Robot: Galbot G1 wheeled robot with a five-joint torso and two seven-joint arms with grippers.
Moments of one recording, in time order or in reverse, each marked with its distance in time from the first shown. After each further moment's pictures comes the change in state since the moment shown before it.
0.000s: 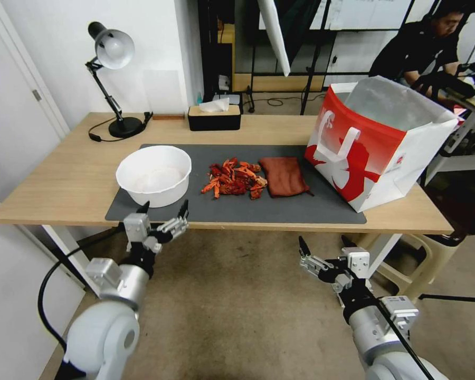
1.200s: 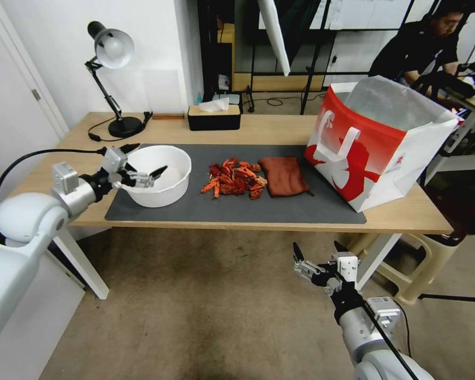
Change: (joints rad) left arm -0.496 0.600 0.038 0.475 0.006 -0.102 0.728; right arm 0.023 0.012 -0.002 -0.082 -0.030 0.034 -0.015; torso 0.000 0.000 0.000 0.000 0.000
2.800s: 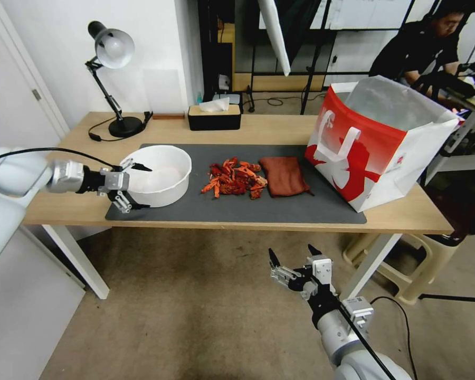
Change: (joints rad) left arm -0.475 0.038 0.372 0.286 0.463 -0.287 0.523; right arm -0.003 -0.015 -0.100 -0.016 -0.016 -0.022 -0.010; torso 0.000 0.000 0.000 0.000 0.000
